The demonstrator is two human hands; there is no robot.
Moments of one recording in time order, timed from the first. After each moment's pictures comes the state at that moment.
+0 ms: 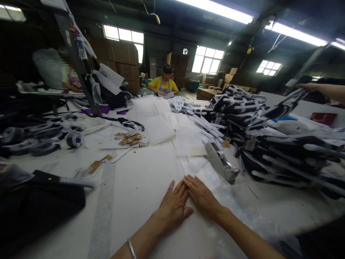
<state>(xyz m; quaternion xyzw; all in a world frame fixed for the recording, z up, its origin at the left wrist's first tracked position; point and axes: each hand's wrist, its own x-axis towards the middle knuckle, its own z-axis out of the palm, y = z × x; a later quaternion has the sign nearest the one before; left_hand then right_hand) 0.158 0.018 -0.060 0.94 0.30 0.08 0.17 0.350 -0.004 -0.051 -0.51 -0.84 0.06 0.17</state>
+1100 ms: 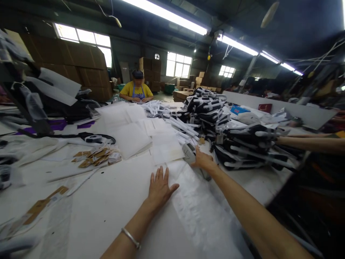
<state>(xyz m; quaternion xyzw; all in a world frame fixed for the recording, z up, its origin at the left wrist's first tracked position) 0.224 0.094 -0.046 0.88 0.45 0.07 0.09 0.476 0.092 0.024 -0.85 -0.47 0.11 0.19</state>
